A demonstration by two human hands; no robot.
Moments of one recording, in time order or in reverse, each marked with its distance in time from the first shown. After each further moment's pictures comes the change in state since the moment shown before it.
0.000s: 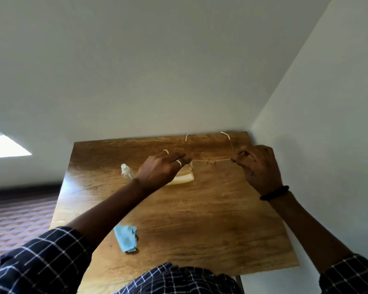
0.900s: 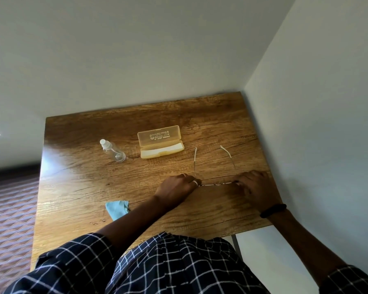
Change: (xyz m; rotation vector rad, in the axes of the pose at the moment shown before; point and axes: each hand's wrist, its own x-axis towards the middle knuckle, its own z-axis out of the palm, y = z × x) left_hand -0.055 0.100 0.086 -0.244 -0.531 -0.033; right_hand -0.159 -0.018 0.022 0.062 -0.530 0.356
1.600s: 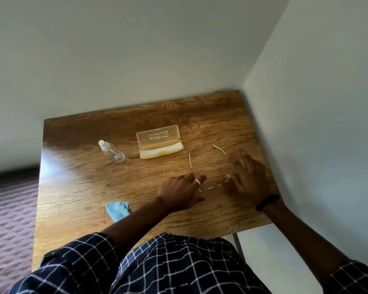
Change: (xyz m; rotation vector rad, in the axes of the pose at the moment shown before) left_hand 0.008 0.011 0.004 0.094 -0.196 -0.099; right_hand 0.027 -0.009 0.008 -0.055 -0.142 0.151
